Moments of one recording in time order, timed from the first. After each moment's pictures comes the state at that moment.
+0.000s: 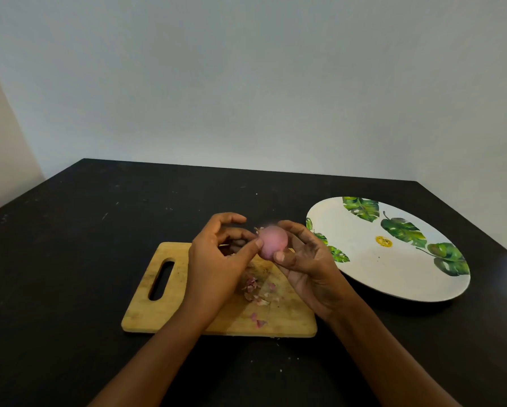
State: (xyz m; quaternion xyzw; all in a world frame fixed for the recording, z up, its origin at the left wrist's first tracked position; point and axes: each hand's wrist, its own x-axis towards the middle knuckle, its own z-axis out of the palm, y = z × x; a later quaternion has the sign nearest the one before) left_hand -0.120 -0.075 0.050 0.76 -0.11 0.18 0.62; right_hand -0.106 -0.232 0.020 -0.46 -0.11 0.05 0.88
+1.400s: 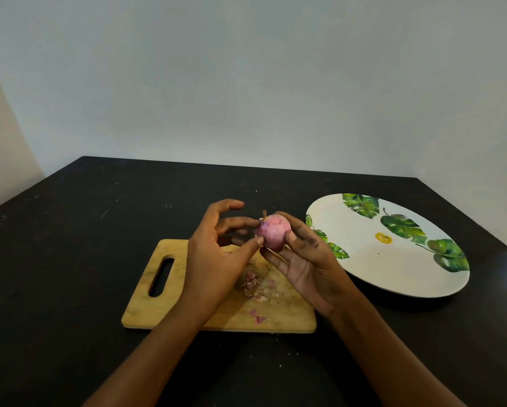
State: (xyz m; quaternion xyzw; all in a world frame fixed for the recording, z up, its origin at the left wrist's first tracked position) left_hand -0.120 -0.074 0.051 0.75 -0.15 0.20 0.61; right_hand -0.109 -0.232 0.026 -0.41 -0.11 0.09 0.90
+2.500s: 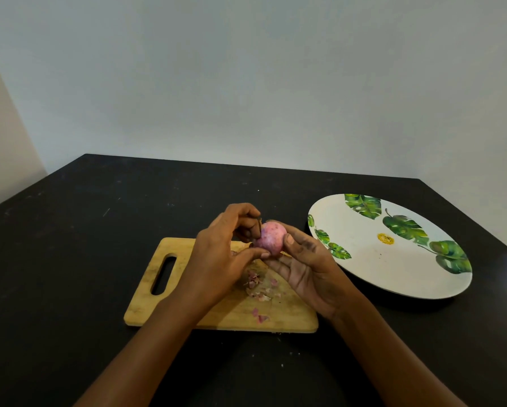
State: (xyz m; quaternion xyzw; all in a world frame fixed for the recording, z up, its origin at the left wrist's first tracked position) left_hand -0.113 -0.064 0.053 0.81 -0.26 0.21 0.48; right_hand -0.113 -0.231 0.026 -0.42 -0.09 0.13 0.89
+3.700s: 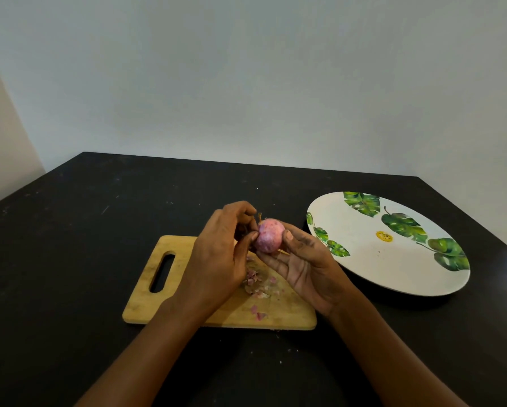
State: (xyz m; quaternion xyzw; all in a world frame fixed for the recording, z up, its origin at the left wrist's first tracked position) left_hand -0.111 -0.067 0.038 0.81 -0.26 0.31 0.42; right_hand -0.113 -0.230 0.027 -0.41 -0.08 0.13 0.90
